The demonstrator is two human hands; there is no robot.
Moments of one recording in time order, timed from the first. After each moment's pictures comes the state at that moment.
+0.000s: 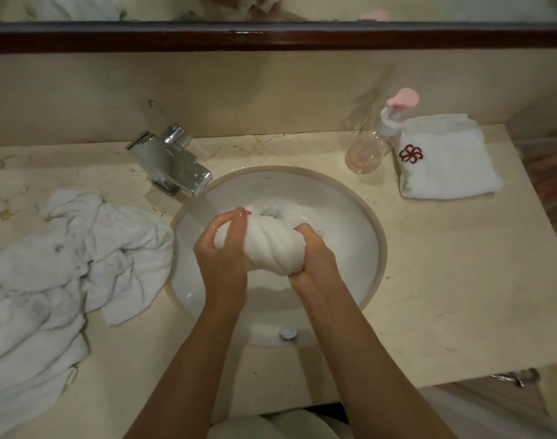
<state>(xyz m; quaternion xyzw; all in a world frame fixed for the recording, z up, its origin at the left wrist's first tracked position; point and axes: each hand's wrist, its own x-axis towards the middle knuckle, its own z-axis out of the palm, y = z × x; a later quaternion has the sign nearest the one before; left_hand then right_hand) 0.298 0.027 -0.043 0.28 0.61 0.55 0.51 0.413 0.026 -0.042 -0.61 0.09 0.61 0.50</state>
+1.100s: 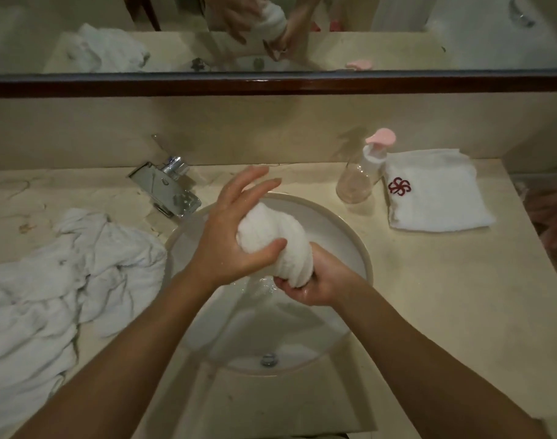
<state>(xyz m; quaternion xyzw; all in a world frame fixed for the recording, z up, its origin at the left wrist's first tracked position) 0.312 0.075 0.008 0.77 0.43 0.37 0.28 0.481 0.056 -0.035 -0.52 0.05 0.81 0.26</state>
